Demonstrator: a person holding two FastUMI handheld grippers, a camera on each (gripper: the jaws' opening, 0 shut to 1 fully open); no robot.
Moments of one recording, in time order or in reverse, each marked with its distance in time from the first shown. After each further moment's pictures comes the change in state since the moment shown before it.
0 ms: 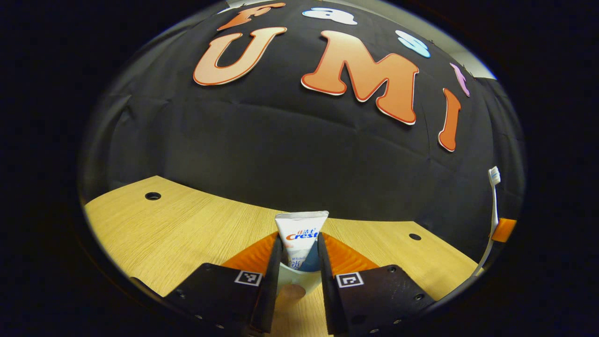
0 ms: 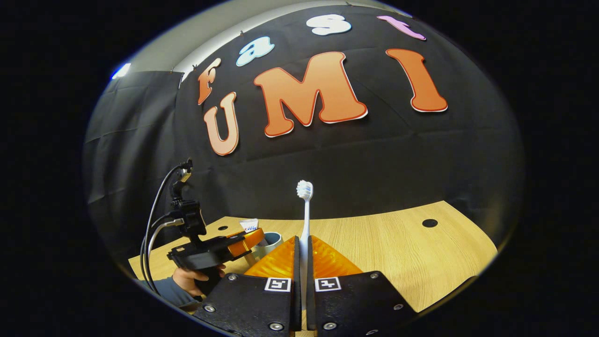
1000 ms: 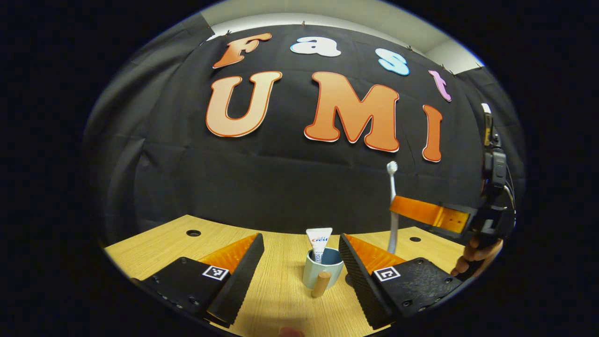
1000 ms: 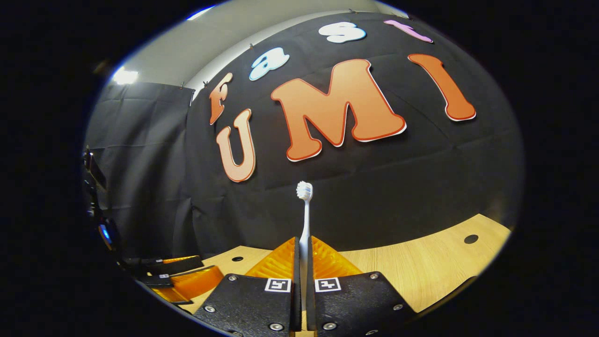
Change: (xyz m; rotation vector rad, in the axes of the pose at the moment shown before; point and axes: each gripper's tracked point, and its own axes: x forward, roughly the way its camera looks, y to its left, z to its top) left arm -0.125 0.034 0.067 0.128 -0.147 0.032; right arm 0.105 0.072 0.034 0.039 -0.170 0.113
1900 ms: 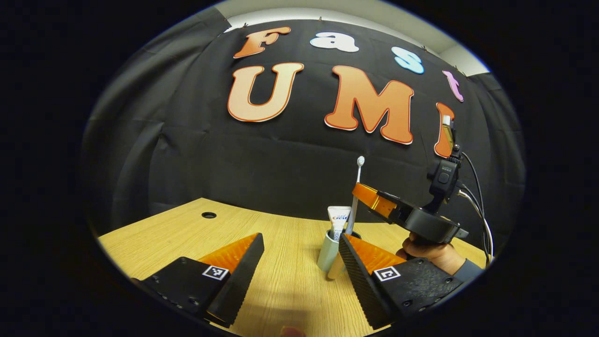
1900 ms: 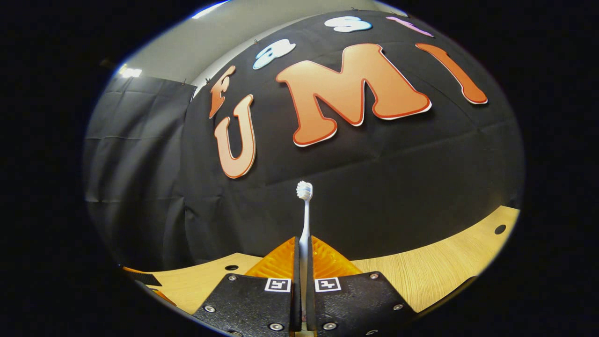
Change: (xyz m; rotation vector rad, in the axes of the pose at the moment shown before) left arm -0.022 0.033 -0.044 -0.061 0.076 0.070; right arm 0.090 0.017 -0.044 -0.009 -0.065 0.020
